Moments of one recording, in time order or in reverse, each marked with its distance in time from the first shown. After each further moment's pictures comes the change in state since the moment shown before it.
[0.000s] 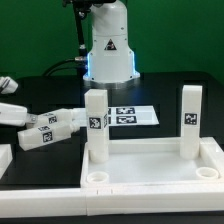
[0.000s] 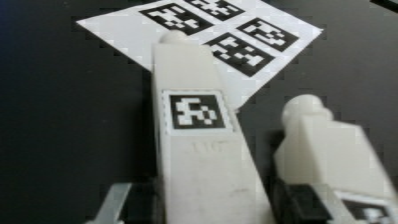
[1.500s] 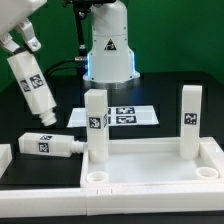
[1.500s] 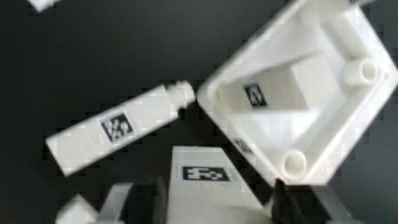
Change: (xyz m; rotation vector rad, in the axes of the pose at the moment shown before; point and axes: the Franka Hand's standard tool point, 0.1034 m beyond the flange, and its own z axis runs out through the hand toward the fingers) arm -0.110 -0.164 -0.084 -0.113 0.737 -0.279
